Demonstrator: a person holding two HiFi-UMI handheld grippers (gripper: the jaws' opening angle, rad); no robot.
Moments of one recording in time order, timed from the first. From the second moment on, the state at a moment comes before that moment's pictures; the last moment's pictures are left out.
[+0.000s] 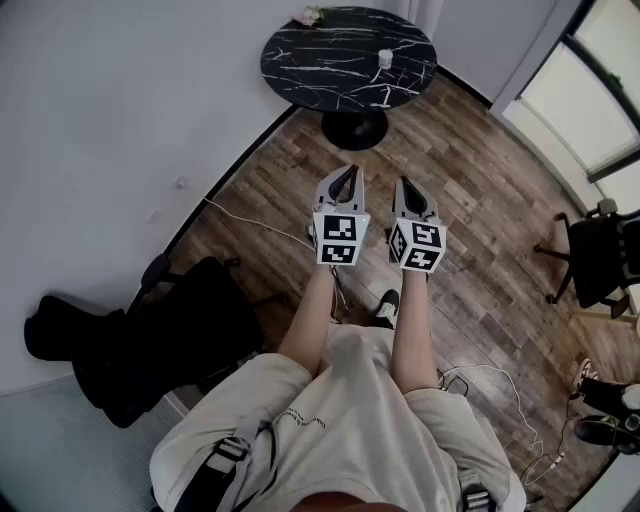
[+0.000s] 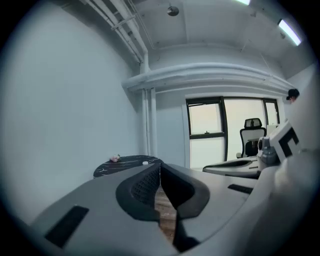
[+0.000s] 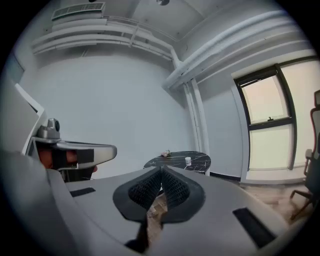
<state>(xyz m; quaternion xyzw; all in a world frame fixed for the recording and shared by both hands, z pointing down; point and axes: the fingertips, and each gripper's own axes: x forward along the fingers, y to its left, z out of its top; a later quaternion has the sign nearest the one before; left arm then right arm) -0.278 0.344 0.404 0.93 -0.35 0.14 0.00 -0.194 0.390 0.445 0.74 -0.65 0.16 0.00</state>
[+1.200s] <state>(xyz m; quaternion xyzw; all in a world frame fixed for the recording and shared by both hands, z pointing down) -0.140 0.345 0.405 0.92 -0.39 0.09 0.03 -0.023 0.427 0.444 0.69 -0.70 0.17 -0.13</state>
